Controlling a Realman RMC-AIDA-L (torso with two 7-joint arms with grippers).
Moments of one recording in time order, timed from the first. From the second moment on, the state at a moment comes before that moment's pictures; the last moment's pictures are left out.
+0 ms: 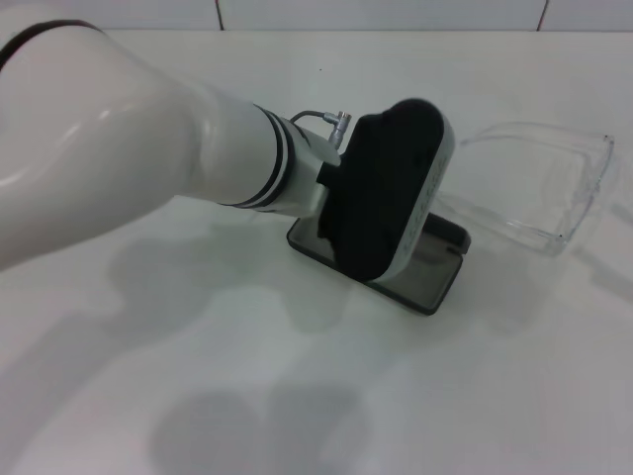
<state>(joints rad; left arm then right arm) -0.57 -2.10 1.94 1.47 2.65 1.06 -1.76 0.25 1.75 -1.42 -0.21 -0.58 -1.88 0.99</state>
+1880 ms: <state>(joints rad) -0.64 -2.10 2.09 1.50 2.84 1.10 -2.52 0.25 1.75 -1.42 -0.21 -0.57 -1.90 0.98</state>
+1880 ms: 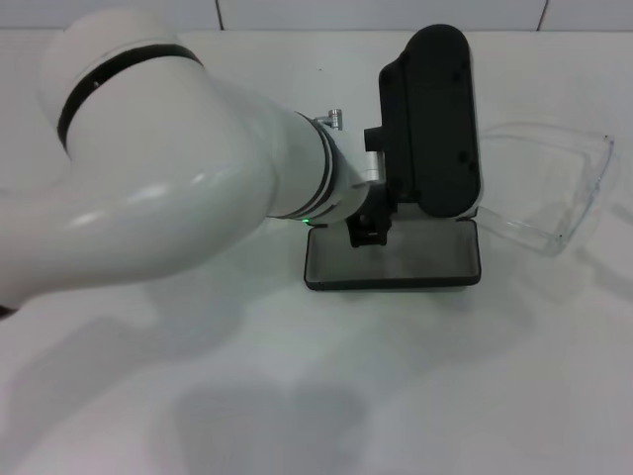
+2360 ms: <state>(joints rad) -0.64 -2.09 2.11 1.51 2.84 1.10 -2.50 0.25 1.75 -1.39 -0.21 -0.59 -1.89 0.98</state>
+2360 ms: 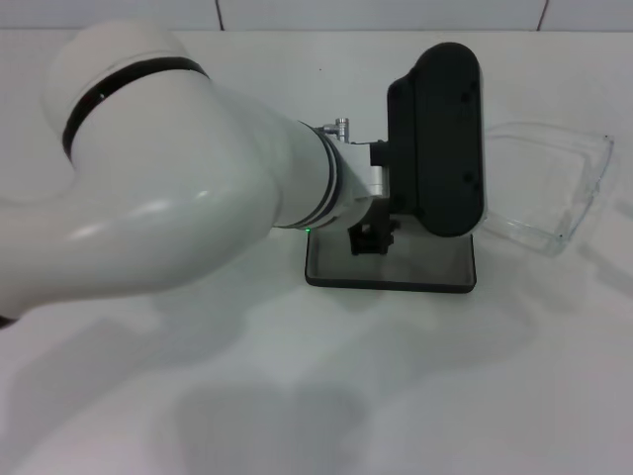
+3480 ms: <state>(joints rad) -0.30 -2.09 1.28 1.66 1.65 1.25 -1.90 0.47 1.69 -0.99 -0.99 -1.72 -1.73 1.55</state>
